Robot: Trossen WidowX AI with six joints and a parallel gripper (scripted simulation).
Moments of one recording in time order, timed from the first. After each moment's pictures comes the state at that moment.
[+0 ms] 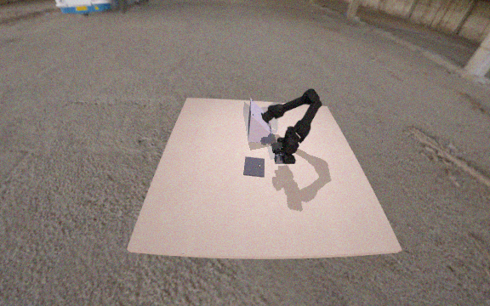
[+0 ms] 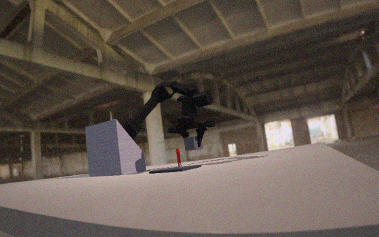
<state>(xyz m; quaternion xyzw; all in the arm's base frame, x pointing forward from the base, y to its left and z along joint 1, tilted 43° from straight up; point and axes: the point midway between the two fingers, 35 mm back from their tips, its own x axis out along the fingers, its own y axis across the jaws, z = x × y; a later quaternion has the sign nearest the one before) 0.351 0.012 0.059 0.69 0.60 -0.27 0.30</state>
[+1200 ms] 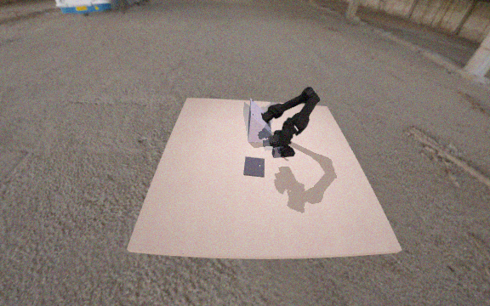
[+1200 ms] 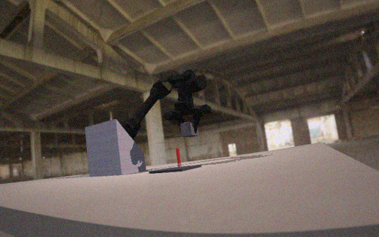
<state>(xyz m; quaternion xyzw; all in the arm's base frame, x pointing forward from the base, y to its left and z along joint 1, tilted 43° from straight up) 0.343 -0.042 0.083 0.68 0.60 -0.25 0.32</state>
